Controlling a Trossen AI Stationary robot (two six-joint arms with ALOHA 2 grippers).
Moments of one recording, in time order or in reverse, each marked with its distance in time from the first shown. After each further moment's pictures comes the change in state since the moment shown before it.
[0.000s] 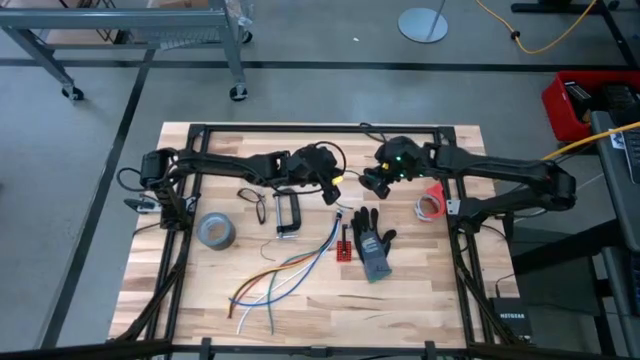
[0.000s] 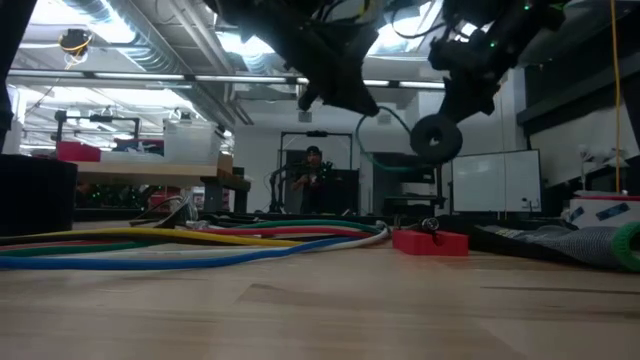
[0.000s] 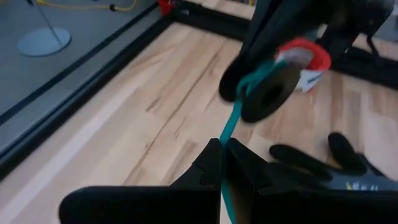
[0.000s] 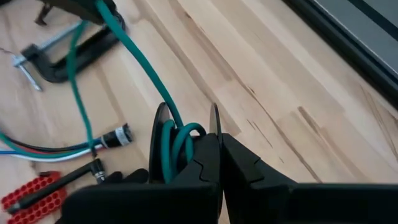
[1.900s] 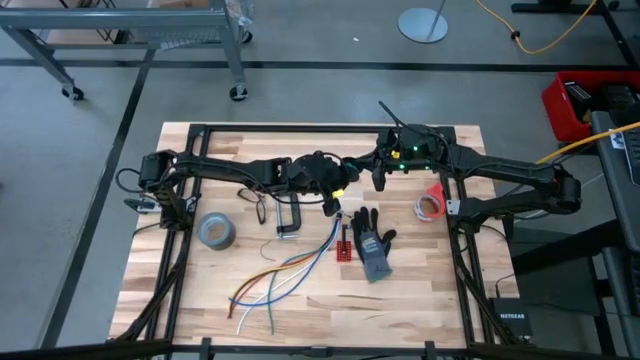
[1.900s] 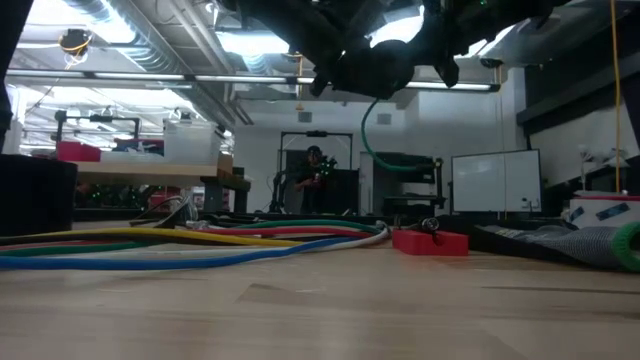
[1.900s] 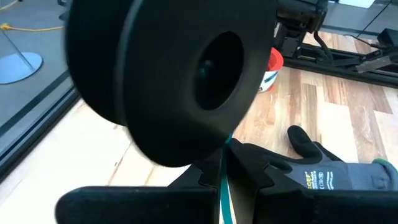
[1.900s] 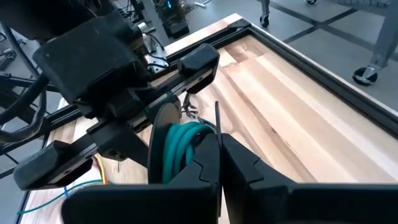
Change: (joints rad) left arm -0.058 -0.001 0.037 -0.014 0.037 0.075; right arm -0.002 -0.056 0.000 0.417 -0.263 0.065
